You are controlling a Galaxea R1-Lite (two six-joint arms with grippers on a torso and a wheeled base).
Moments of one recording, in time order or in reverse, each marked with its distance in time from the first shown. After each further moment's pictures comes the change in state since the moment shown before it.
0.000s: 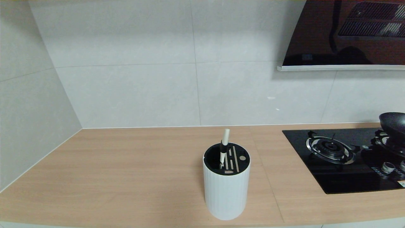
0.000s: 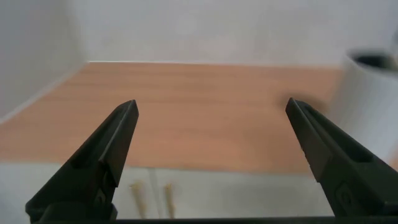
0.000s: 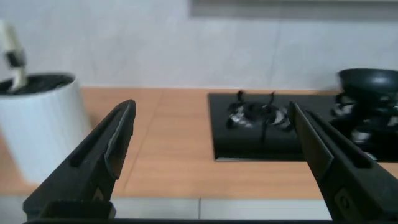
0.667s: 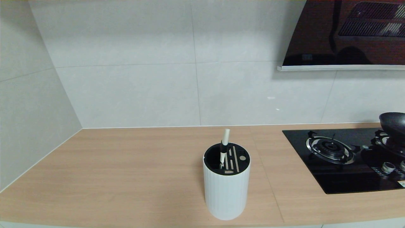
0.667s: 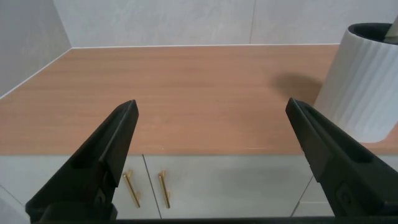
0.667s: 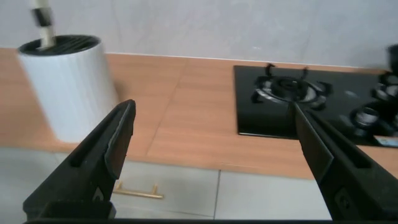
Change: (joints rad) left arm 0.000 -0.002 0.019 0.000 -0.001 -0.008; right arm 0.000 0.000 0.002 0.037 0.061 0.008
